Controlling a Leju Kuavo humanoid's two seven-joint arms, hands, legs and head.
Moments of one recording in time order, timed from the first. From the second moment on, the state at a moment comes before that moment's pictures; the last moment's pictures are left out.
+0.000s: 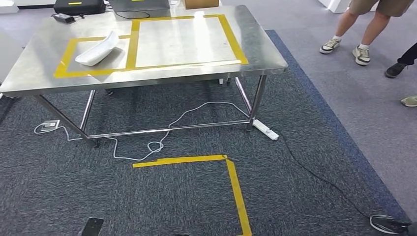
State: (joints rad) left arm 0.00 -0.04 0.57 -0.34 -0.41 0.23 -0.37; right arm -0.03 0.33 -1.45 -0.59 1.33 0.39 -0.44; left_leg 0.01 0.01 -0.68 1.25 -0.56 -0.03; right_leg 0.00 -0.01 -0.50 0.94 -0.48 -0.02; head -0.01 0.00
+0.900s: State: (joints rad) left arm 0.00 -0.05 0.60 -0.30 -0.45 0.24 -0.40; right arm -0.04 0.25 -1.45 -0.43 1.34 0.30 -0.46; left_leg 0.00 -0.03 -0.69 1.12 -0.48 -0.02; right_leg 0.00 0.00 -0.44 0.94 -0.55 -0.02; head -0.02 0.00
